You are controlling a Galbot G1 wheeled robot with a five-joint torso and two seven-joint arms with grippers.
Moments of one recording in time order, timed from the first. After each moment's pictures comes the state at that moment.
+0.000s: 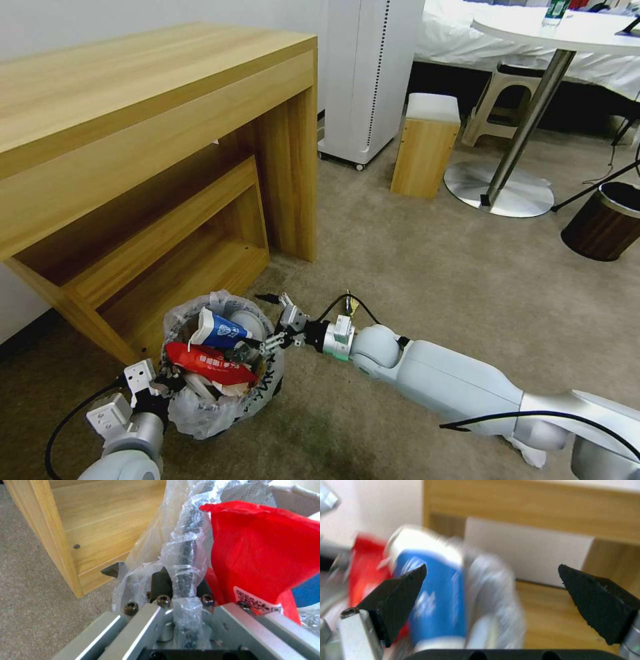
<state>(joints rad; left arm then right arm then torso) 1.65 -1.57 -0.79 -2.18 -0.44 0.48 -0.12 -0.43 1.10 -0.70 1.44 0.63 0.36 -0.25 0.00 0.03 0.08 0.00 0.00</state>
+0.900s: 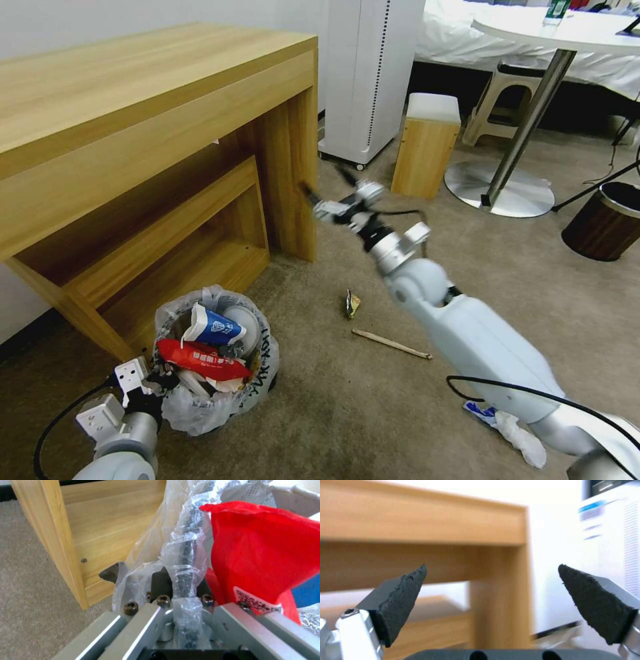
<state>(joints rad) 1.65 -1.58 -0.81 -2.22 -0.42 0.46 -0.12 -0.58 1.07 -0.03 1.64 0.70 0.23 -0.05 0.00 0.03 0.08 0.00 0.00</state>
